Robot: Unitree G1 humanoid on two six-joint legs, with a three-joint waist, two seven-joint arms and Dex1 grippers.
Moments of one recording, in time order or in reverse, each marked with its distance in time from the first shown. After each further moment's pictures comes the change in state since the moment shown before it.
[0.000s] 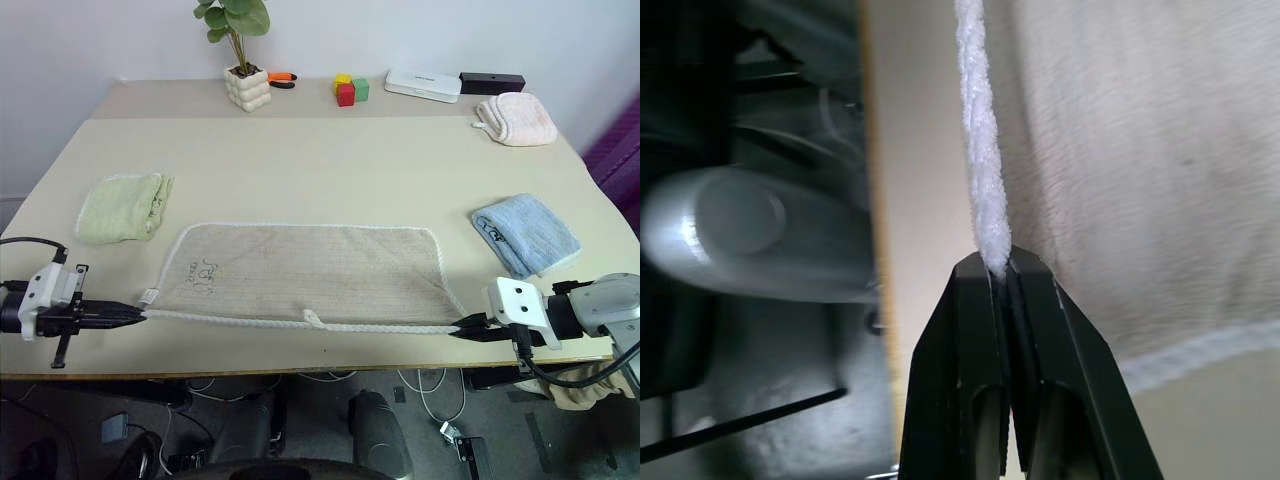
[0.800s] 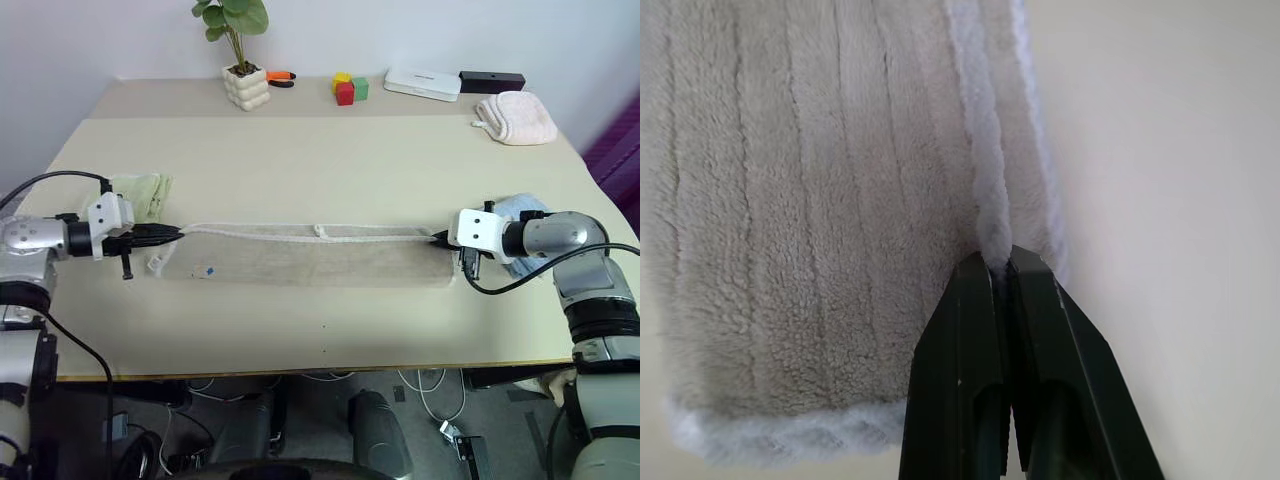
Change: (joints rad) left arm -0.636 -0.226 -0.100 0.726 0.408 -0.342 0.202; right arm -0.572 0.221 0.224 0.617 -0.364 -0.348 -0.231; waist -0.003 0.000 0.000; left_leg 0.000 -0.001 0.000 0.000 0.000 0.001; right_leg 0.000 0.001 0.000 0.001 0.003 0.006
